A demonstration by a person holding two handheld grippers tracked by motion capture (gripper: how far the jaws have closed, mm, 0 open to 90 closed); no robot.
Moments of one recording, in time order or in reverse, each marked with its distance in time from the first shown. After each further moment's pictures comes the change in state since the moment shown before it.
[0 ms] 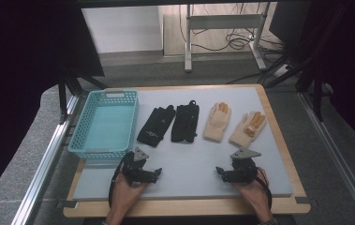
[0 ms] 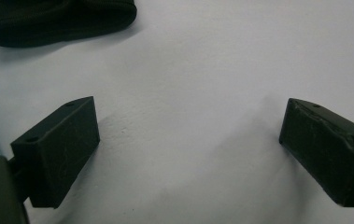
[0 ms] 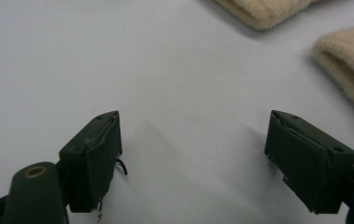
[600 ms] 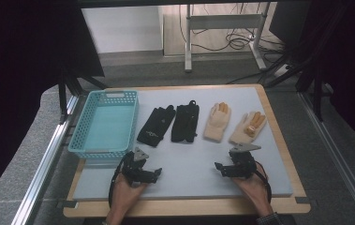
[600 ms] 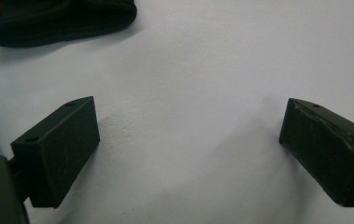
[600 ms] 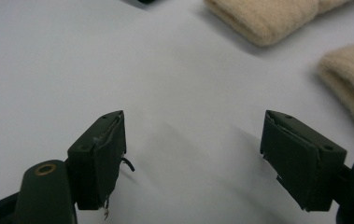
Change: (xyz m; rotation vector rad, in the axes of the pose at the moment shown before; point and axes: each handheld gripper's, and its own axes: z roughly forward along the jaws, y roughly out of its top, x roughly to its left) left arm 0.000 0.000 0.000 -0.001 0.000 -0.001; right arm -0.007 0.015 0.004 0.011 0.056 0.038
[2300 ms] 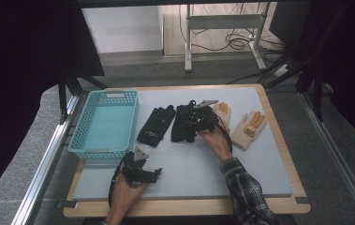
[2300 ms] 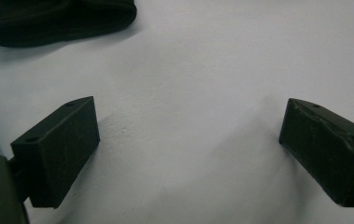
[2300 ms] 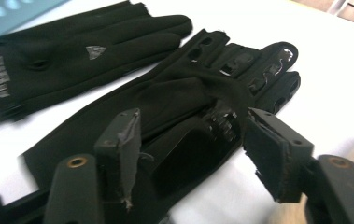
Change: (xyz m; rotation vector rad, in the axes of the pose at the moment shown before) left arm 0.000 0.000 0.000 0.001 -0.001 0.002; right arm -0.008 0.145 0.119 -0.024 -0.015 -0.071
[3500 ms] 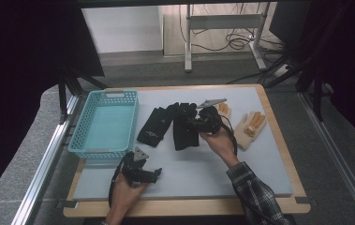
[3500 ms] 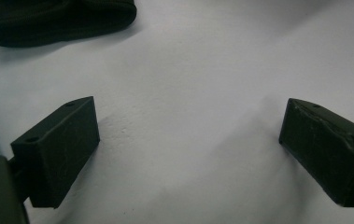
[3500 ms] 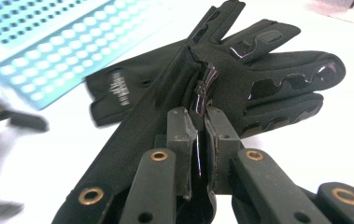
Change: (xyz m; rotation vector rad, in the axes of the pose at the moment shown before) left arm 0.000 0.000 0.000 -0.001 -0.001 0.000; right arm 0.021 0.010 -0.060 -0.054 0.214 0.022
